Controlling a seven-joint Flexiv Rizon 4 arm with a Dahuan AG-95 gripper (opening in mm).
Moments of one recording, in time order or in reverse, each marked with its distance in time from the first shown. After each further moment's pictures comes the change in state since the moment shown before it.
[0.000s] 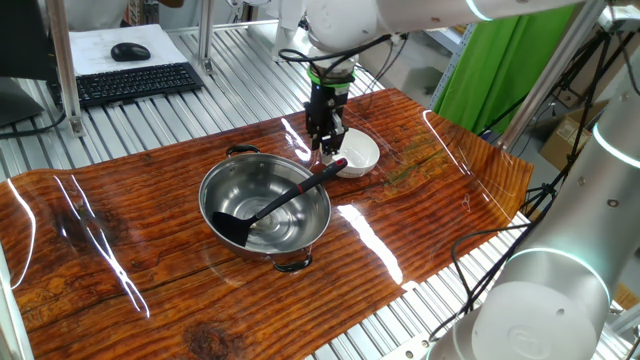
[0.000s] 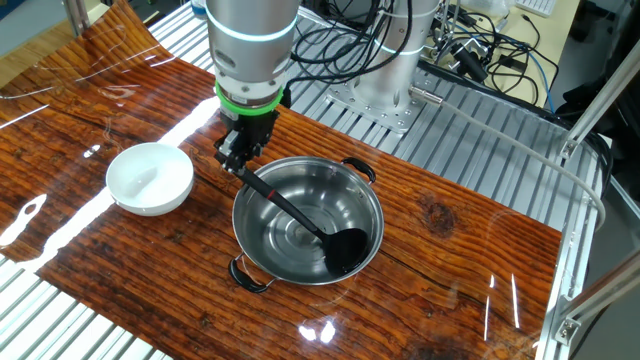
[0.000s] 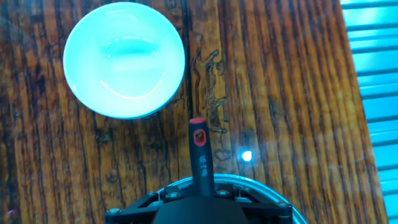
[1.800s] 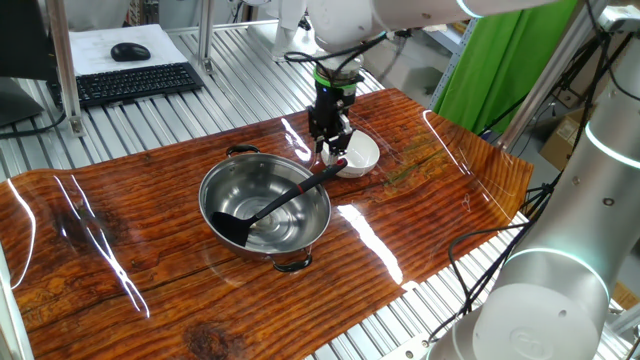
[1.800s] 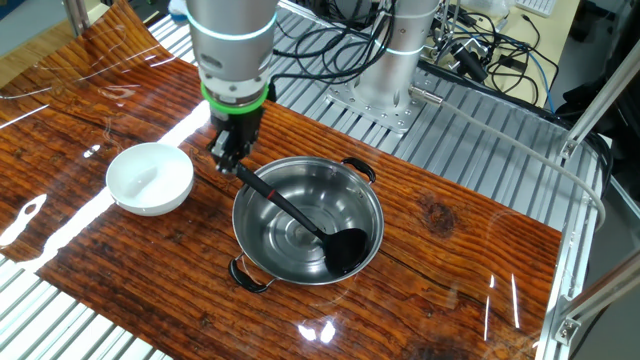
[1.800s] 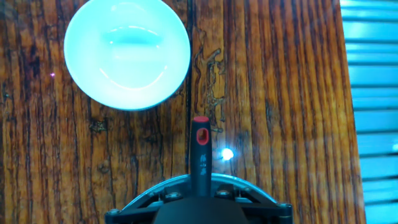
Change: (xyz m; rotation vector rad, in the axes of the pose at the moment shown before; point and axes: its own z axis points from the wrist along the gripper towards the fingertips) arm -0.019 0.007 0.018 -0.003 0.041 -0.123
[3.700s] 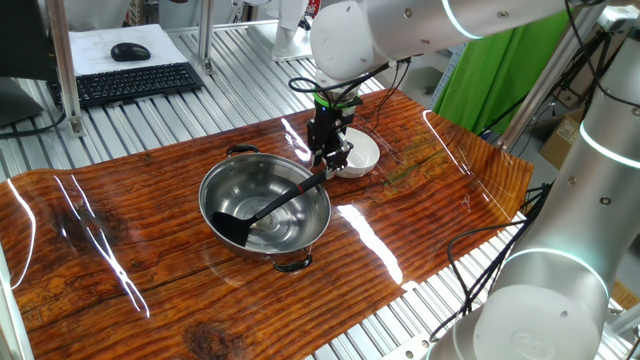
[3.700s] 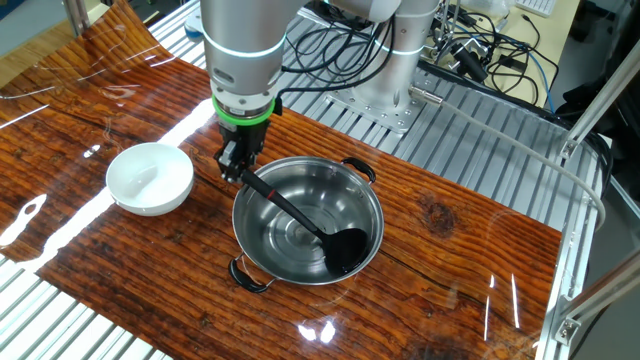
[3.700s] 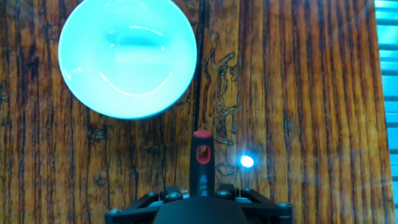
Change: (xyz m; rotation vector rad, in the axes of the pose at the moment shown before) arm 0.010 -0.010 0.030 -0.033 -0.010 0.029
